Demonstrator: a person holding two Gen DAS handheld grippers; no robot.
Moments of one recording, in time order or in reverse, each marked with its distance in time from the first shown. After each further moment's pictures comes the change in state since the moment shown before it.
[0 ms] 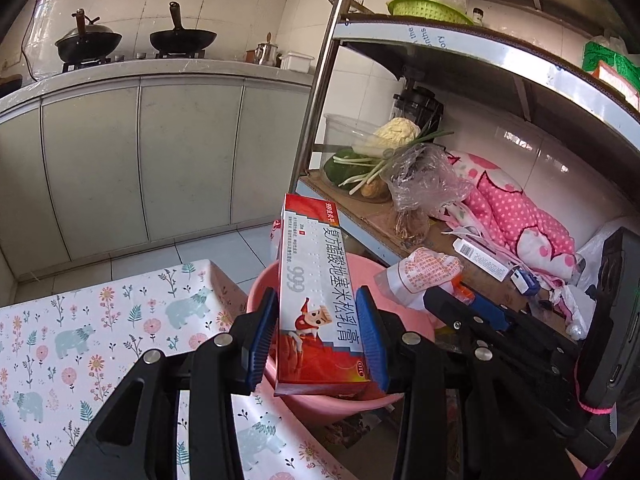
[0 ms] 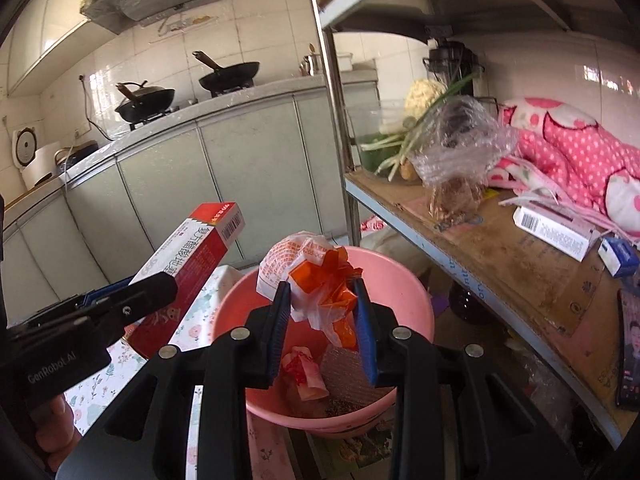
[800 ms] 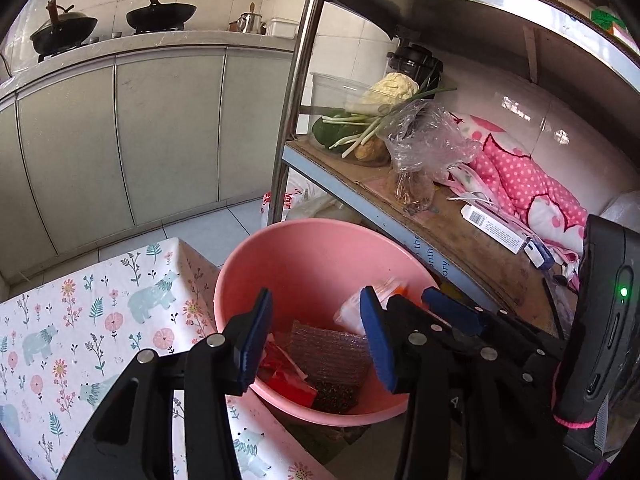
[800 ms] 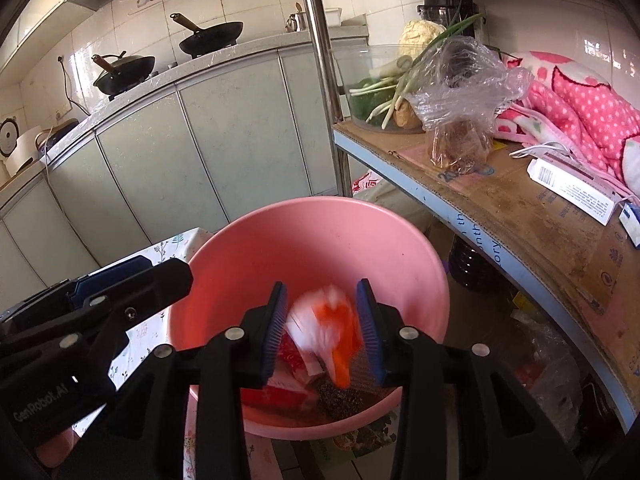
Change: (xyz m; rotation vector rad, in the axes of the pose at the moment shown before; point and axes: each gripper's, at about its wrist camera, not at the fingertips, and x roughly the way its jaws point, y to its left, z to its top) left arm 0.056 -0.009 -0.009 0.049 0.095 -0.017; right arm 0.051 -0.008 -0.019 0.017 0.130 -0.018
